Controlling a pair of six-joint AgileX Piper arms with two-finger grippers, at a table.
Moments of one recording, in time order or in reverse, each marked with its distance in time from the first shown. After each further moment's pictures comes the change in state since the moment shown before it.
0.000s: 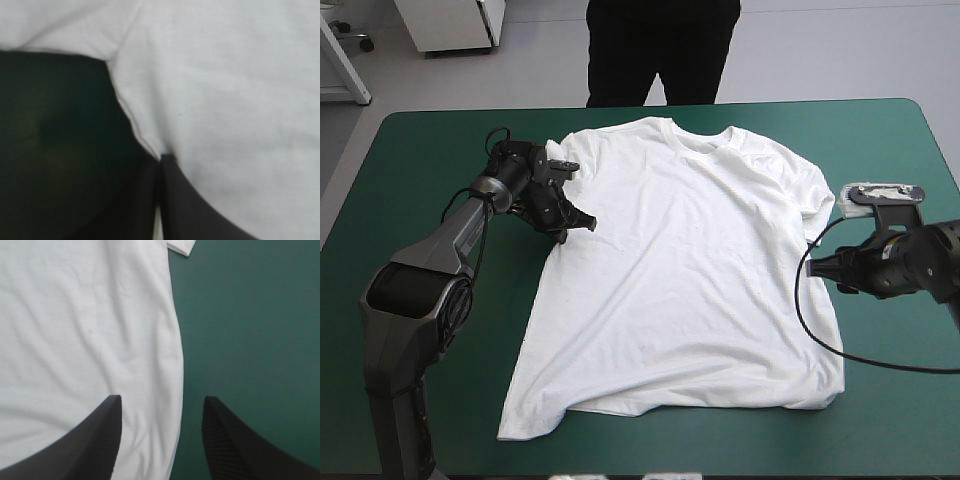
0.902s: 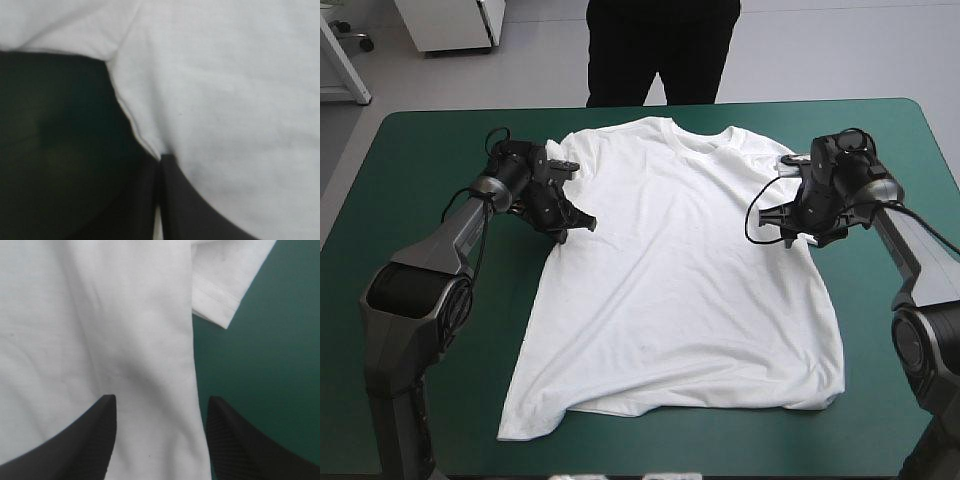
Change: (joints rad) left arm 0.000 0.000 -0.001 -0.001 0.002 0.004; right arm -0.012 0.699 -0.374 0.015 0.009 0.000
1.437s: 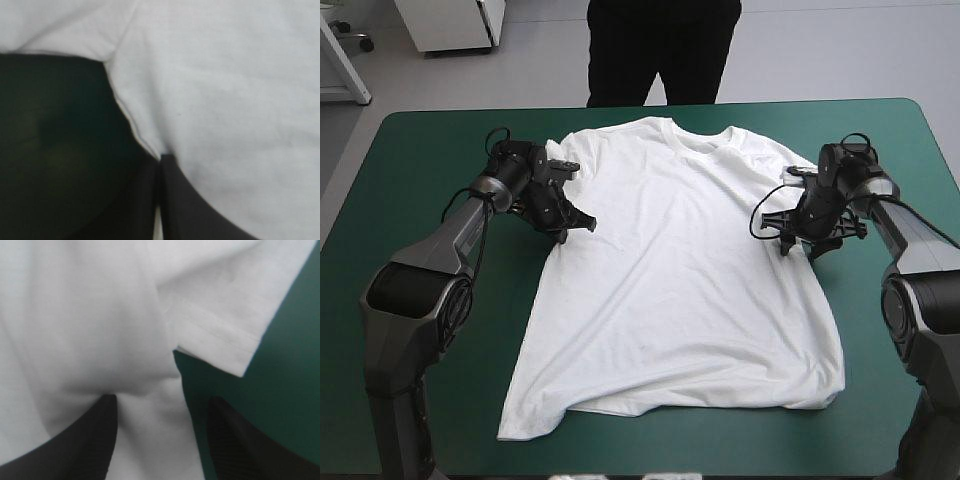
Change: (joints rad) left arm 0.000 0.000 0.000 -0.001 -0.002 0.012; right arm -0.078 0.142 -0.002 0.121 -0.070 -0.054
